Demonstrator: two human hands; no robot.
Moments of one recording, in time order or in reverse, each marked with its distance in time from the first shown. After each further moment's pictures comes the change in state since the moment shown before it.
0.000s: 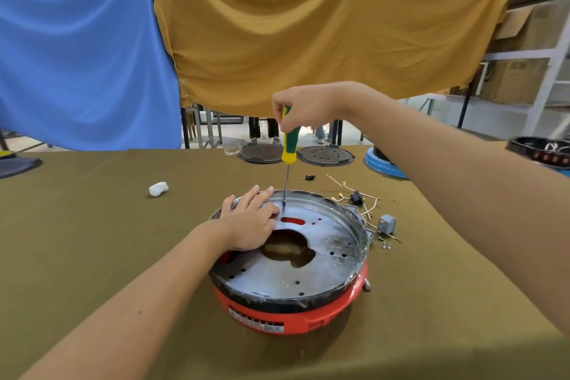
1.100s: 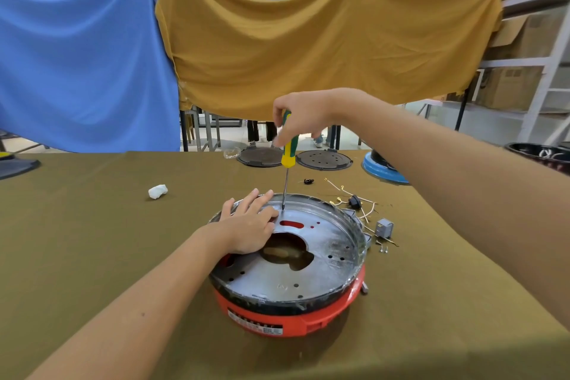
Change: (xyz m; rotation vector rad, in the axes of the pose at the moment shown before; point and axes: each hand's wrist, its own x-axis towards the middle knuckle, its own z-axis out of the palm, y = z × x) left_hand 0.005 -0.005 0.005 -0.017 0.013 0.012; right_hand -0.007 -0.010 -0.001 -0.005 -0.015 0.076
